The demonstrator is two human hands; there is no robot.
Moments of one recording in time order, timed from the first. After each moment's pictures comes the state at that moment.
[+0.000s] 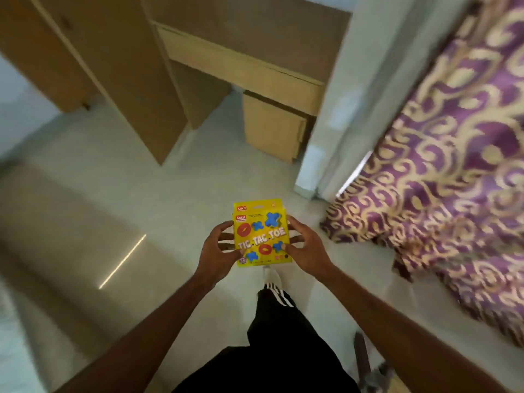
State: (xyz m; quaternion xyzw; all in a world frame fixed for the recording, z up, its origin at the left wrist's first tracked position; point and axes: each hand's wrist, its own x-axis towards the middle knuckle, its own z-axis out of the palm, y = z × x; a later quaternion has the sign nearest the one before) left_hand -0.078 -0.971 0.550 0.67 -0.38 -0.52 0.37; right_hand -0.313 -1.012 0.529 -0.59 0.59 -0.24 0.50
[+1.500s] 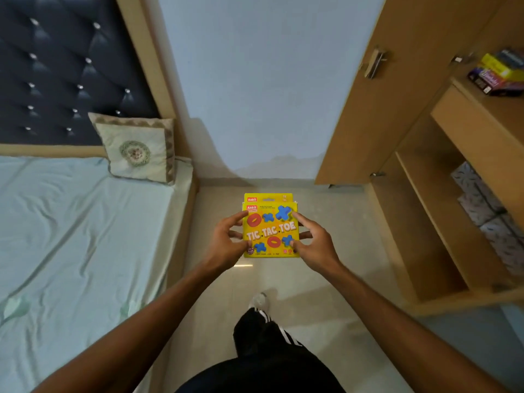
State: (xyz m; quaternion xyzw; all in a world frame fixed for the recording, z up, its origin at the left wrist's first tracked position) left_hand 0.843 -1.200 0.594 0.79 -0.13 -0.21 0.56; right_hand 0.740 -1.403 0.601 -0.81 0.23 -0.06 0.53
